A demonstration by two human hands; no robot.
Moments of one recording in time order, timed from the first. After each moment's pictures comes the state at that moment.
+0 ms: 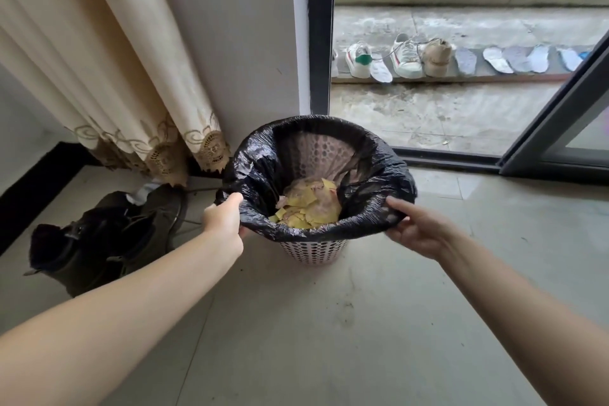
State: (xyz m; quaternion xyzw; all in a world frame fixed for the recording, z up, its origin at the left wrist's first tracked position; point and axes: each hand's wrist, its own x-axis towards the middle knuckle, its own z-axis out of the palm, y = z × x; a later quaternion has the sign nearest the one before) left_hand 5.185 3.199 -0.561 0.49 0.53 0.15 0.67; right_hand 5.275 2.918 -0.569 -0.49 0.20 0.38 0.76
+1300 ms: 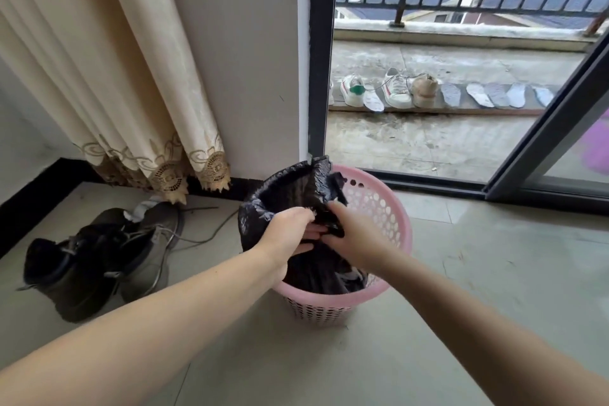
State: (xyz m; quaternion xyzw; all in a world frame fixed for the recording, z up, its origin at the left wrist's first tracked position) left_hand 5.174 3.117 -0.512 0.65 0.26 -0.06 0.71; right_hand 5.221 2.993 -0.521 -0.89 -0.28 0.13 0.33
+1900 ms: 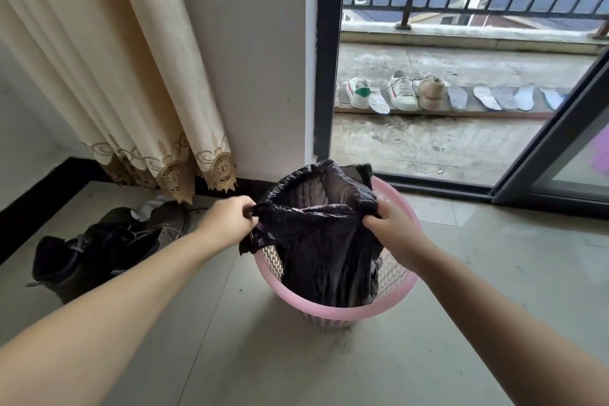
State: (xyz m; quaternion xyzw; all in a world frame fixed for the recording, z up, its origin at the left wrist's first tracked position) left_hand 5.173 3.219 -0.515 0.95 0.21 -0.02 0.23; right_hand 5.247 2.967 -0.529 -0.82 -0.12 0.18 0.53
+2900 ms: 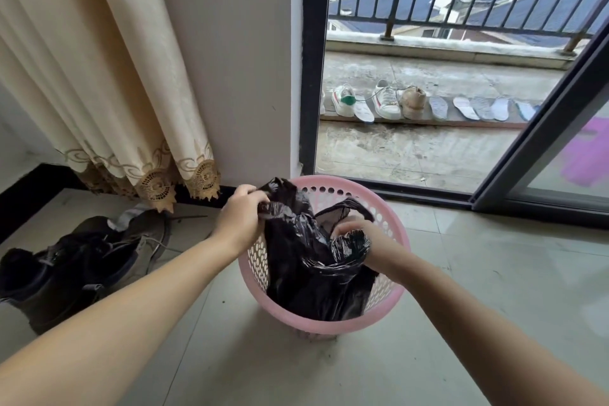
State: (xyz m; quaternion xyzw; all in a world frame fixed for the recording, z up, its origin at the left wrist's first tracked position) left_hand 5.201 3.190 -0.524 0.95 0.12 0.08 0.26; right_hand 5.241 2.964 -0.520 -0.83 -0.24 0.23 0.44
